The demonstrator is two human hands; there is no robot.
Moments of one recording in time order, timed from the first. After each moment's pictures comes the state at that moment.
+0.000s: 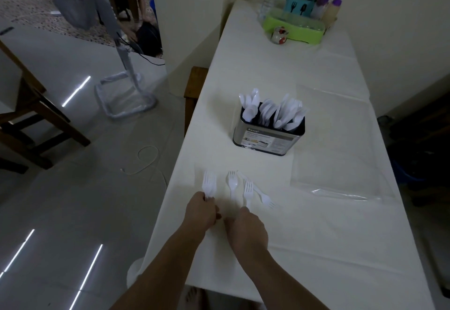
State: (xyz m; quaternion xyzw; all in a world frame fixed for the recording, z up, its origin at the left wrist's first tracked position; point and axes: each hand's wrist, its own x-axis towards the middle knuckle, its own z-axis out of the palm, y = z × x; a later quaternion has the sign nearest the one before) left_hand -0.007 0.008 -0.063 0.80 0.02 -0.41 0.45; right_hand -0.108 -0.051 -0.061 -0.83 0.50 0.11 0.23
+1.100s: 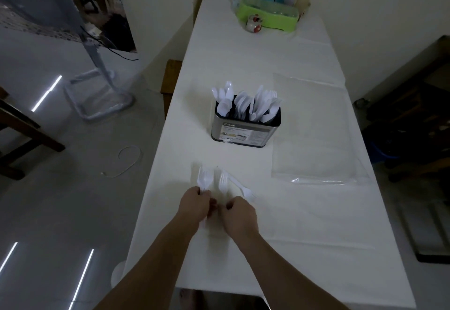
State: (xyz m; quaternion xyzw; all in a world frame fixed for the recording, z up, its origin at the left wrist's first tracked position) left_hand -0.014 -0.024 -0.067 0.79 -0.02 -0.43 0.43; right_hand -0.117 -0.083 -0.064 -0.74 0.56 0.08 0.37
